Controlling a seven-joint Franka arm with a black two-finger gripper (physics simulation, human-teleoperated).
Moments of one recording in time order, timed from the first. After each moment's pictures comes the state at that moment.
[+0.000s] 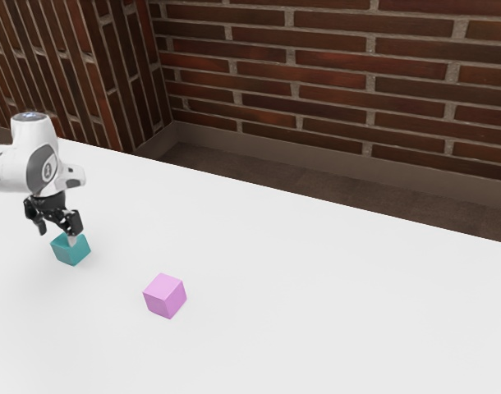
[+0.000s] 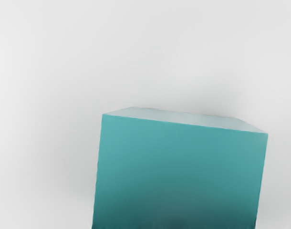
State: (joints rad) arm 0.16 0.40 0.38 -1.94 0.00 2.30 0.41
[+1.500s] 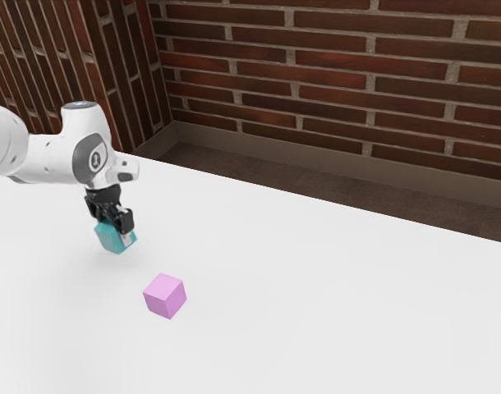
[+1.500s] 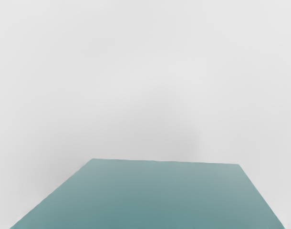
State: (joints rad) arm -0.06 0.33 0.36 -1.95 -0.10 2.21 0.50
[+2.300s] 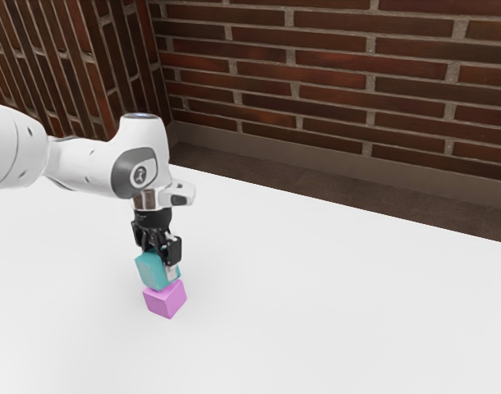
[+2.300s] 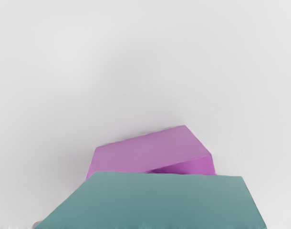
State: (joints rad) arm -0.34 0.20 0.37 -2.08 -0.10 2.07 0.33
